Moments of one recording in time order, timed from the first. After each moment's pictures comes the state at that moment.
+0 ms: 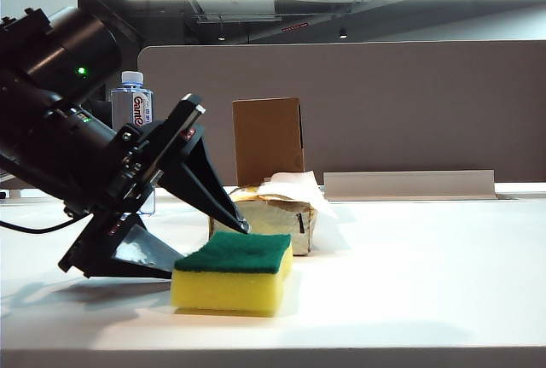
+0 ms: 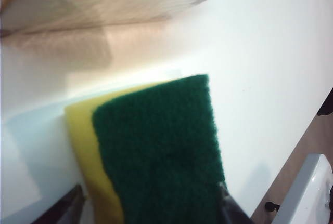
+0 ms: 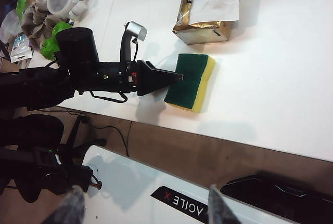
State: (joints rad) left arm -0.52 1.57 0.59 0.17 0.58 -0.49; right arm -0.01 0.53 1.12 -1.35 -0.73 0.29
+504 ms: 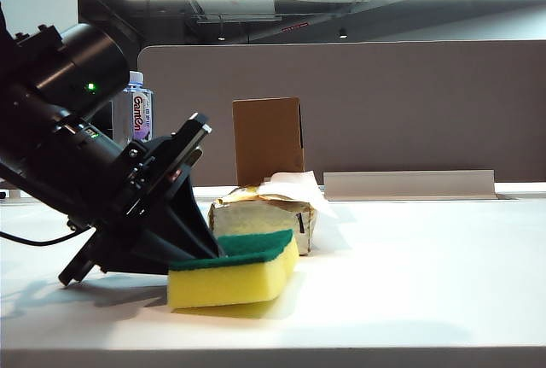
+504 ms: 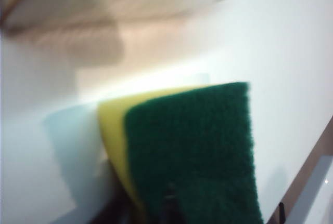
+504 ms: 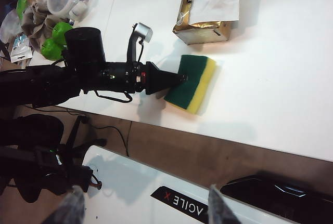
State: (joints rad) left arm -0.52 1.62 0.61 0.16 0.57 -0.48; right arm -0.01 0.53 1.12 -1.35 -0.73 0.29
